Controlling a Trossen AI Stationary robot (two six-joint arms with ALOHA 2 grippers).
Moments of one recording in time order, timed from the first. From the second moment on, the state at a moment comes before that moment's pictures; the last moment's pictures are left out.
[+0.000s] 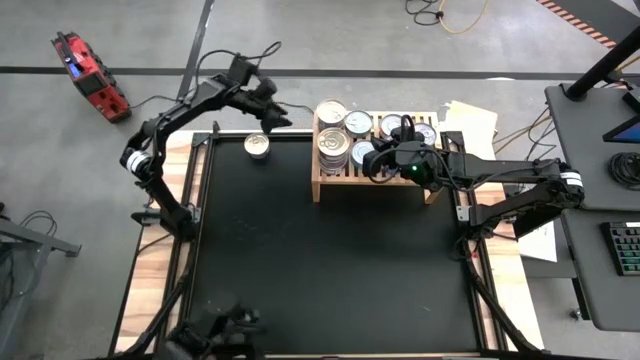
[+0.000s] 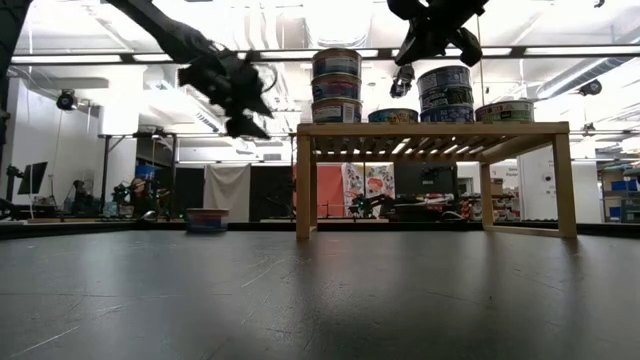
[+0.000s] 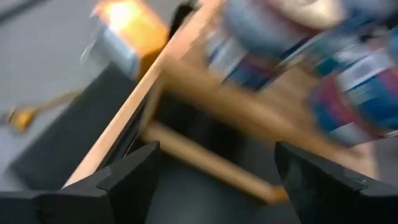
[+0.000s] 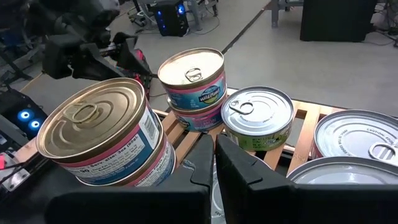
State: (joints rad) left arm 0.98 1.70 1.46 -0.61 0.70 0.23; right arm -0.14 1.23 1.09 -0.32 0.71 0.59
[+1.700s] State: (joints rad) left arm 0.95 1.73 1.14 -0.88 0.15 0.10; right arm -0.25 1.26 1.24 -0.28 0.53 0.34
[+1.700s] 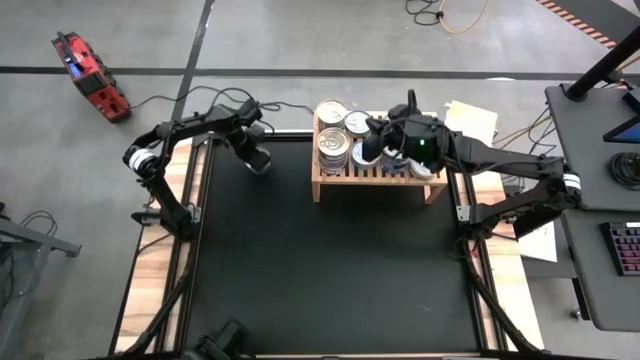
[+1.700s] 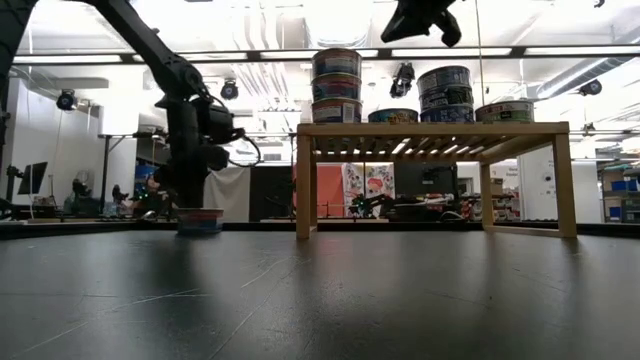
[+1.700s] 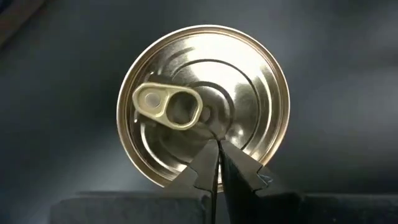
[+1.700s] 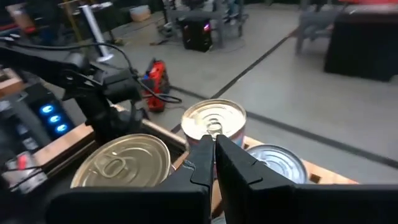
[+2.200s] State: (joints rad) left arm 0.63 1.73 1.14 -0.91 0.20 -0.09; right arm -0.33 1.27 1.40 -0.53 0.29 0.34
